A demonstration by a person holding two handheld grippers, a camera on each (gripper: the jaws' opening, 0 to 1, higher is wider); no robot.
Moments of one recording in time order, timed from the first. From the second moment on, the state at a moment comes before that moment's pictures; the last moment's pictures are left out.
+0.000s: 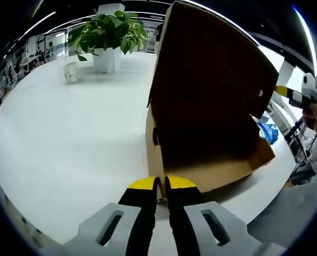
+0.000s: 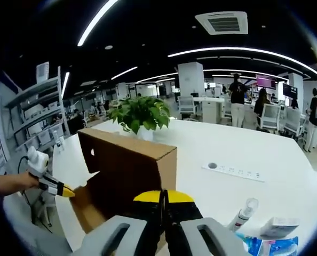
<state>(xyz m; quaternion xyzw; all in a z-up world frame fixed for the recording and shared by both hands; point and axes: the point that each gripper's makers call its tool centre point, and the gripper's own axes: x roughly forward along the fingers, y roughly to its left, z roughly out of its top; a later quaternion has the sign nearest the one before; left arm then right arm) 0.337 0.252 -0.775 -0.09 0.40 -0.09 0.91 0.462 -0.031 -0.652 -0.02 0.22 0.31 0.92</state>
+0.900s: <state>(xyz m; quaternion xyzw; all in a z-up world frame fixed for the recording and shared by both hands) 0.337 0.251 -0.775 -0.09 0.39 -0.09 0.91 0.417 -0.034 -0.669 0.02 0.20 0.29 0.94</state>
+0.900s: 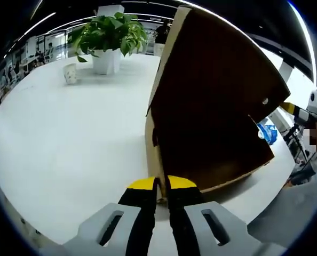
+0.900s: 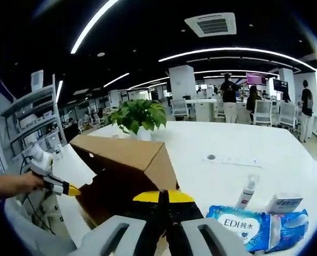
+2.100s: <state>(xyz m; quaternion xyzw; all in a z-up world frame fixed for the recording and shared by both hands) 0.356 0.254 -0.723 -0.04 0.31 -0.12 0.94 0.390 -0.035 -0.686 0.03 0.21 0.28 0.94</state>
